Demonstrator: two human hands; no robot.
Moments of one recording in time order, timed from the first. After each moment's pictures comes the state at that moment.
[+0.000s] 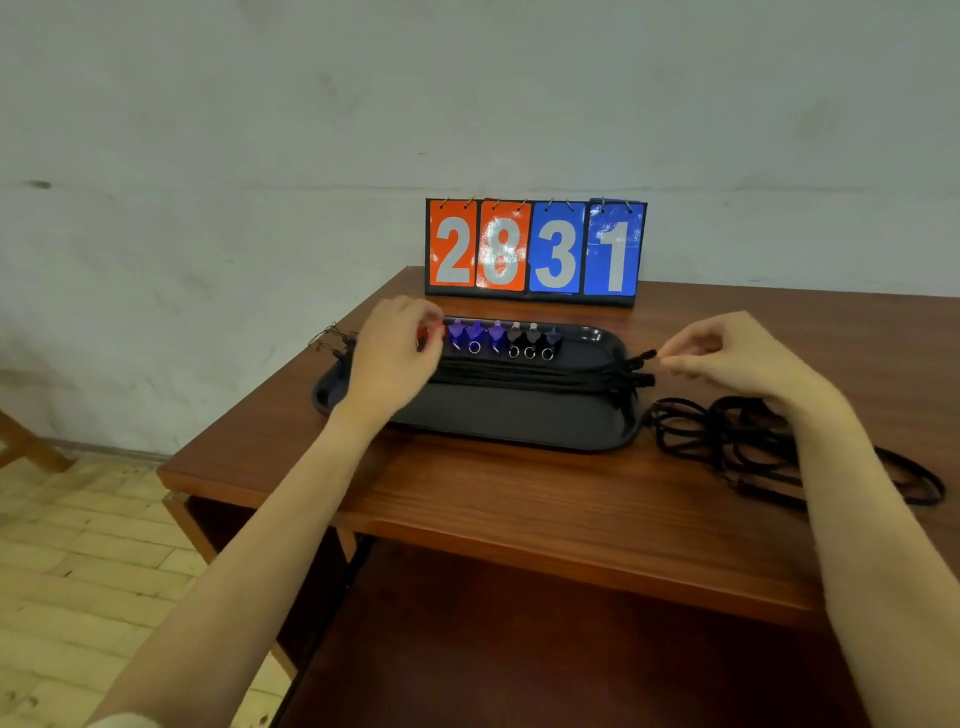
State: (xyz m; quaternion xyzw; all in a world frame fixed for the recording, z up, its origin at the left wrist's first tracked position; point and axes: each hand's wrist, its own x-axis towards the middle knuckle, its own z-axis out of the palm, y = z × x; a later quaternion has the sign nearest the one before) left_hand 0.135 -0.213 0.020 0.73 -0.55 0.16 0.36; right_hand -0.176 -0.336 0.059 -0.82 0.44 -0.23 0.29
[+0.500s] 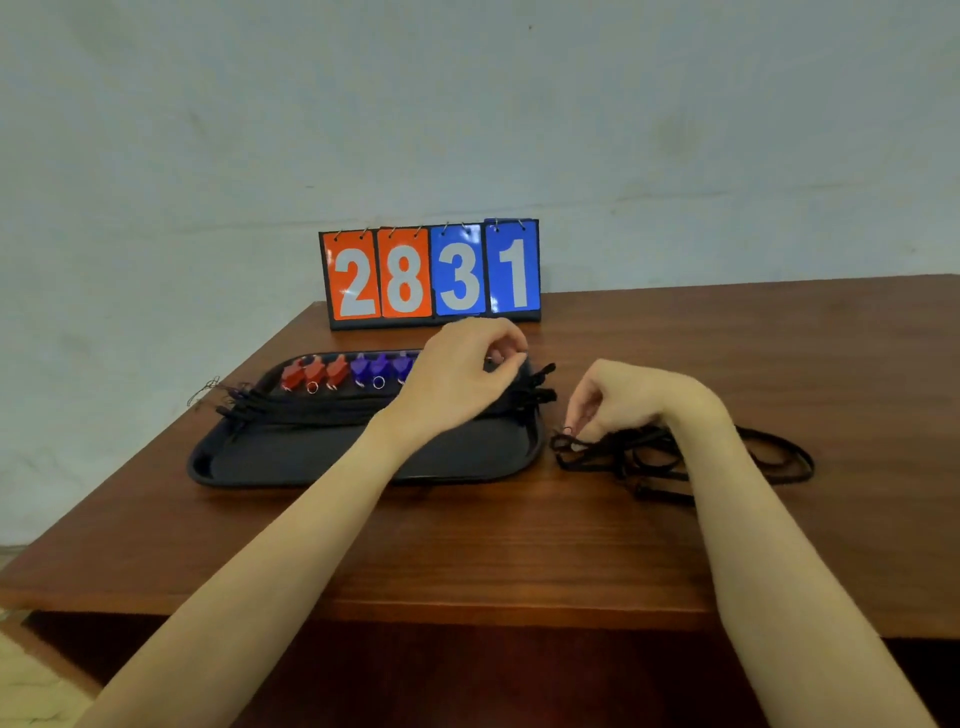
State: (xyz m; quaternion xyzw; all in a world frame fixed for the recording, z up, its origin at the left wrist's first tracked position) left_hand 0.003 -0.268 0.053 0.58 -0.74 0.05 0.34; right_hand -0.185 -0.342 0.054 -0.87 0.41 0.00 0.28
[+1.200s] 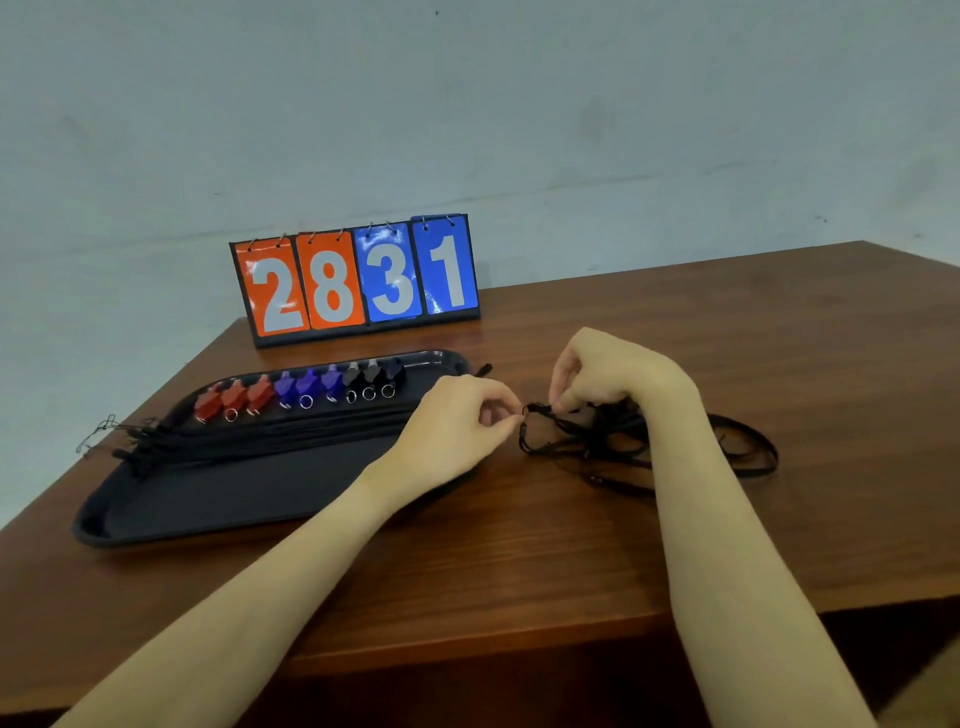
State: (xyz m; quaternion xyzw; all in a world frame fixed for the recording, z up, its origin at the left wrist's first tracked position) left_hand -0.044 -0.283 0.017 0.57 -0.77 -0.04 0.28; right_hand -0.217 -0.357 0.057 -0.80 0.52 -0.11 0.27
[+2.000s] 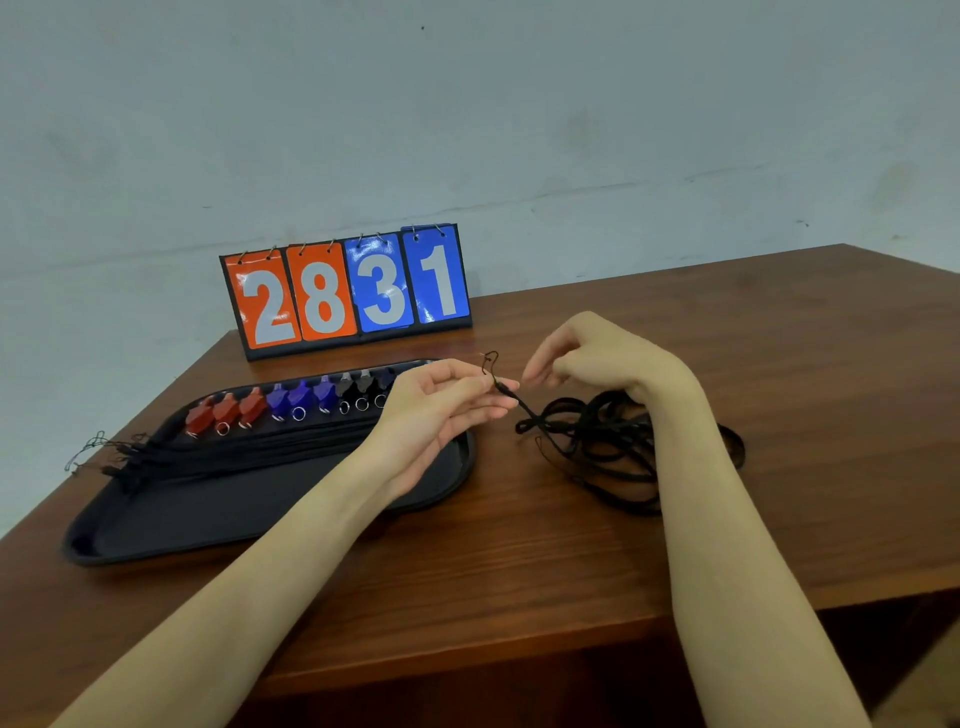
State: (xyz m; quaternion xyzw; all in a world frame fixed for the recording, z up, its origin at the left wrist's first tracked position) left_hand -0.041 -0.273 0.035 0.43 -0.50 -0.50 0.56; right_hand -0.223 -0.346 0.070 -0.79 0.47 -0.22 0.34
